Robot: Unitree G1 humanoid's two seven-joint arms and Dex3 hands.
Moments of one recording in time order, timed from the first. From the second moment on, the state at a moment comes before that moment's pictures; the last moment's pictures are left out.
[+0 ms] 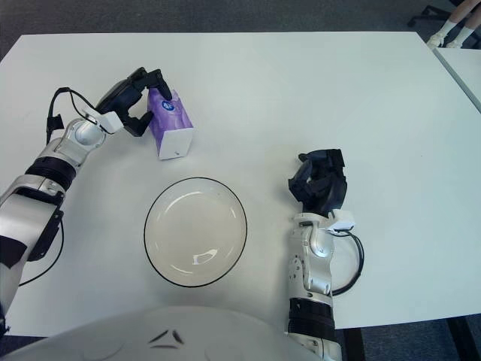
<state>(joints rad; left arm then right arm) -0.83 0.46 -0.27 0.97 0.24 -0.82 -0.07 0.11 0.11 -0.16 -0.03 0.25 -0.26 -0.18</state>
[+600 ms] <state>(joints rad) -0.76 0.42 -0.14 0.79 0.12 -0.67 -0.20 0.09 0.12 -0.16 -0.02 0.25 -0.26 -0.19</state>
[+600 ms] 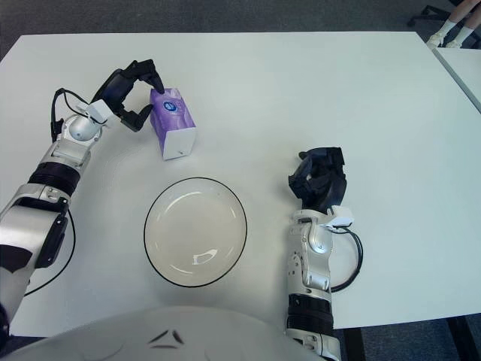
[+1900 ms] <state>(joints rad) -0.82 0.62 -0.31 0.42 0.69 -0.76 -0.26 0.09 0.12 -0.16 -0.02 0.22 -0.26 -0.20</state>
